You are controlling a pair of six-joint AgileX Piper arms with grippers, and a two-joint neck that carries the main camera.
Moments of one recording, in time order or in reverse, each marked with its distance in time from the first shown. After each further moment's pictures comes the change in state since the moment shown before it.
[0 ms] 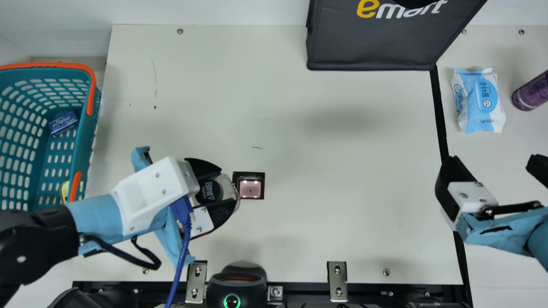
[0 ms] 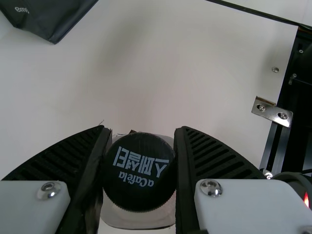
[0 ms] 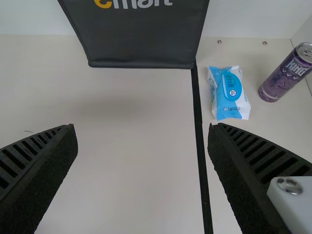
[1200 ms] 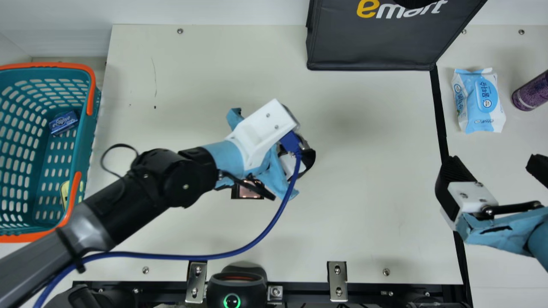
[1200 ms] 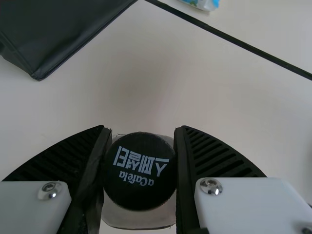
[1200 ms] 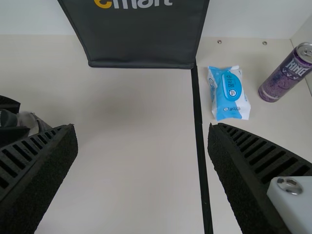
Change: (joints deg) left arm -17.0 32.5 -14.4 3.9 -26.9 -18.0; right arm 0.0 0.0 0.0 0.0 0.0 0.0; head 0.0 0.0
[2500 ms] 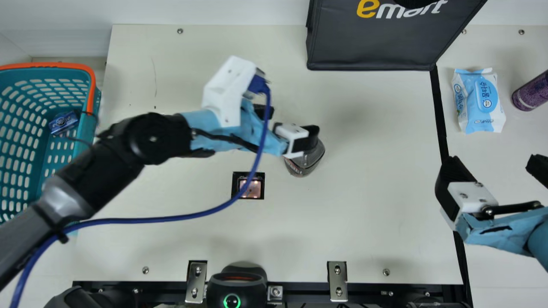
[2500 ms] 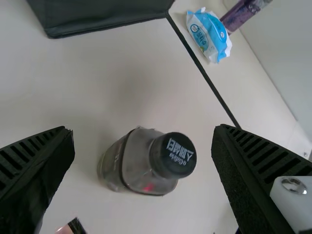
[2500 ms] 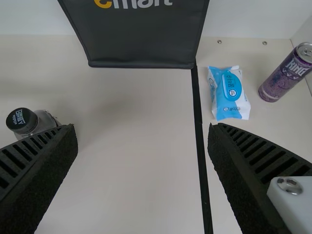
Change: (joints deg) left arm 14.4 -2.6 -3.2 -17.8 14.3 -9.2; right arm 0.0 0.0 0.0 0.0 0.0 0.0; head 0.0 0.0
